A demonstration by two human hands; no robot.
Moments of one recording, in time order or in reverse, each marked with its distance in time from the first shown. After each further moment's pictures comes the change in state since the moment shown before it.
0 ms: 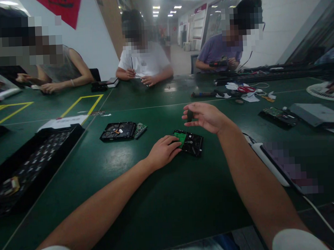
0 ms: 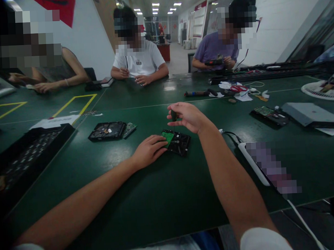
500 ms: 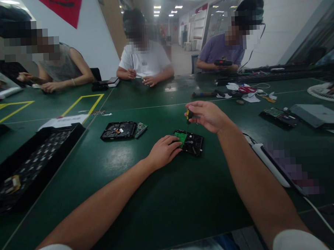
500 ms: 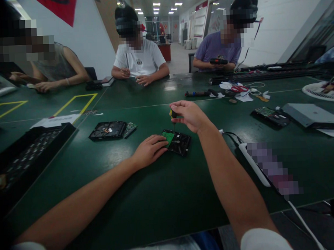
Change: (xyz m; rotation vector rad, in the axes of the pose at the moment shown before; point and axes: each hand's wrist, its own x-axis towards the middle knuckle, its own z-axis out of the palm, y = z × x) left_hand 0.000 -0.001 0.000 0.001 -0.015 0.003; right_hand 0.003 0.001 0.000 -0.038 0.093 -0.065
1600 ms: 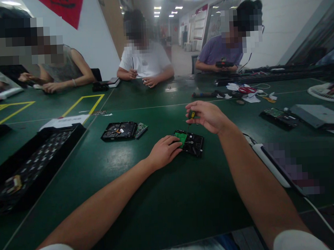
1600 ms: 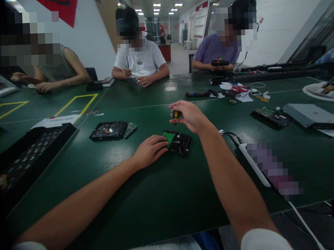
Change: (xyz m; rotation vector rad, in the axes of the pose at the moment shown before) left_hand 0.001 0.002 -0.002 0.001 -0.008 -0.007; right_hand -0.001 -0.002 0.003 -0.004 -0.036 -0.024
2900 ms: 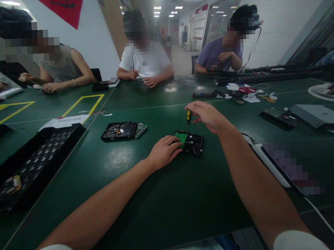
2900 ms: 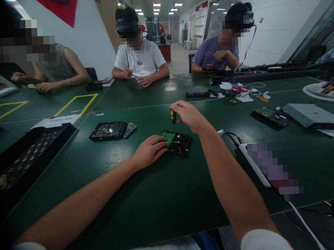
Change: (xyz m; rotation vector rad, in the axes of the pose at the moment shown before) left_hand -0.001 -0.002 0.003 0.025 -0.012 0.001; right_hand 0.002 0.002 0.000 -0.312 0.086 -0.051
